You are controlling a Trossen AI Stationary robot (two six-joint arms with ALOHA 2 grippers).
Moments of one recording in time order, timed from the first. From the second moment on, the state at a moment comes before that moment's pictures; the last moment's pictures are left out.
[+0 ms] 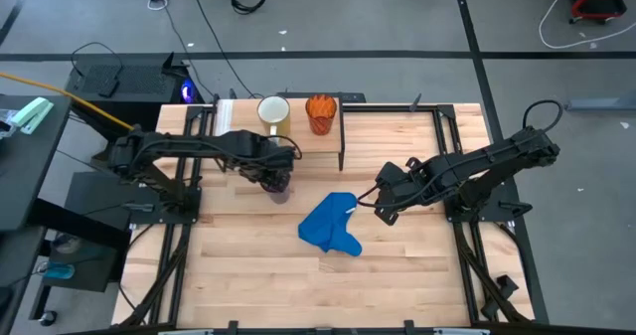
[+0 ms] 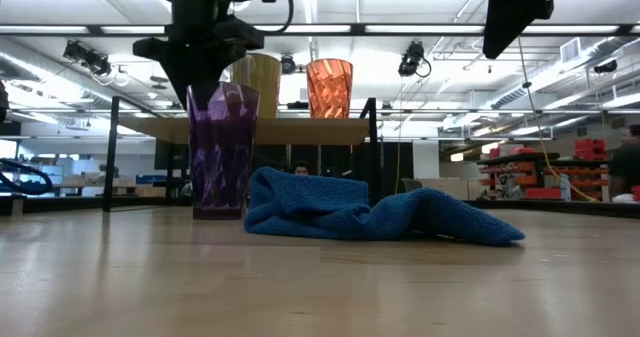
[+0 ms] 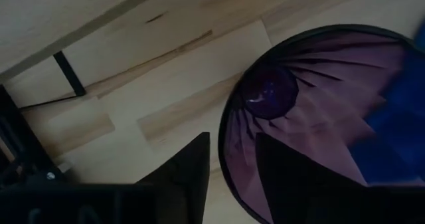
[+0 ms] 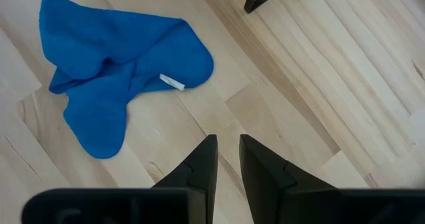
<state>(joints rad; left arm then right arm) 0.09 1.59 1.35 -1.26 -0.17 -1.04 0.32 1.38 1.29 -1.25 0.36 0.92</state>
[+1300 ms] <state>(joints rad) 0.02 1.51 1.93 -1.57 -0.07 -0.85 0.32 1.38 1.29 -1.26 0.36 0.88</state>
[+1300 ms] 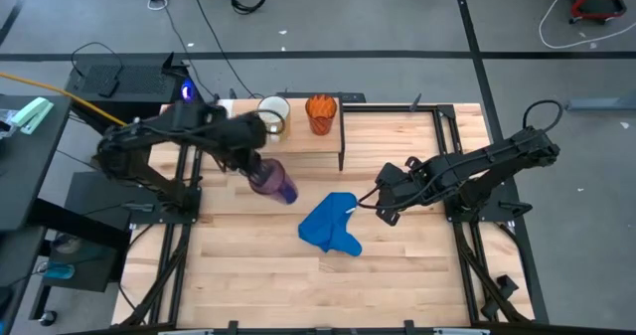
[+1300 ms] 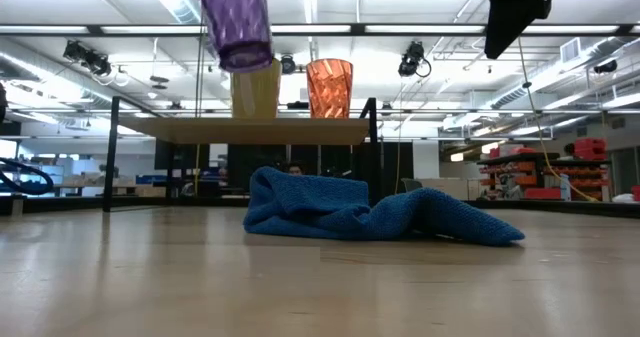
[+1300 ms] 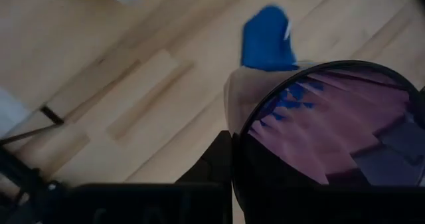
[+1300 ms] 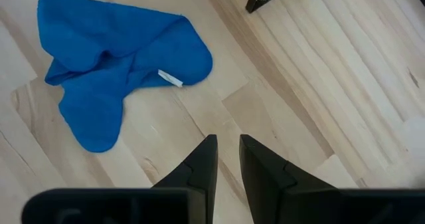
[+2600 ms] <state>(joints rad) 0.77 1.26 2.12 -1.57 -0.20 -0.56 0.32 1.38 1.29 -1.26 0.33 0.92</state>
